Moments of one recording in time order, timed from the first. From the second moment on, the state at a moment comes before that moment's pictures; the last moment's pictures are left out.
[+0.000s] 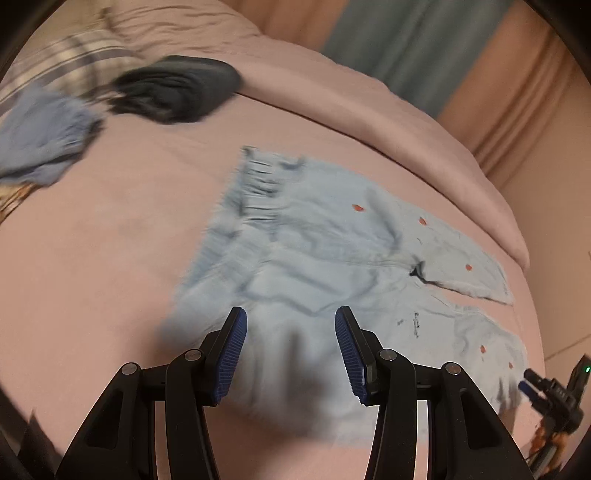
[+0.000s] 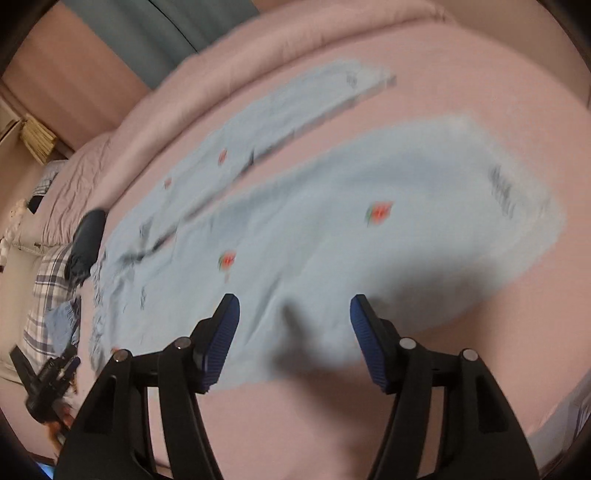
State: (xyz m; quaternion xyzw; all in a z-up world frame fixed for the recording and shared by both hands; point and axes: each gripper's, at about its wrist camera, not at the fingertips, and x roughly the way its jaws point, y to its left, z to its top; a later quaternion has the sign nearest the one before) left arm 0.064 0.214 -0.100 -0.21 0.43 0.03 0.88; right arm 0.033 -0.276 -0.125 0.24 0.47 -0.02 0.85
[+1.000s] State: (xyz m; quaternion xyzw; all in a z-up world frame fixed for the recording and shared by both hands) left arm 0.279 0.248 -0.107 0.02 0.51 -0.08 0.86; right arm 0.318 -0.078 -0.128 -0.13 0.42 0.24 0.86
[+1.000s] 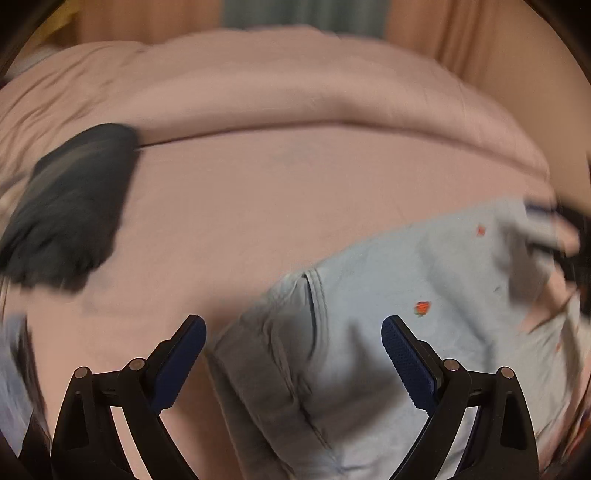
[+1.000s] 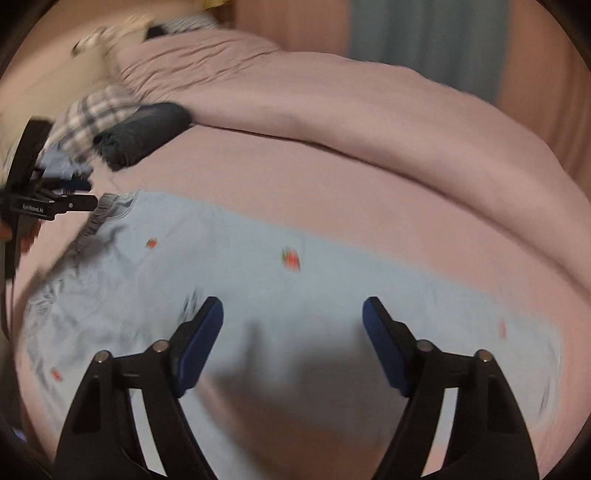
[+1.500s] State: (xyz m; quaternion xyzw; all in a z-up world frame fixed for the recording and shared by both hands) left arm 0.295 0.239 -0.128 0.04 0.51 -0.11 0.85; right arm 0.414 -0.011 -0.180 -0.30 0.47 0.28 0.78
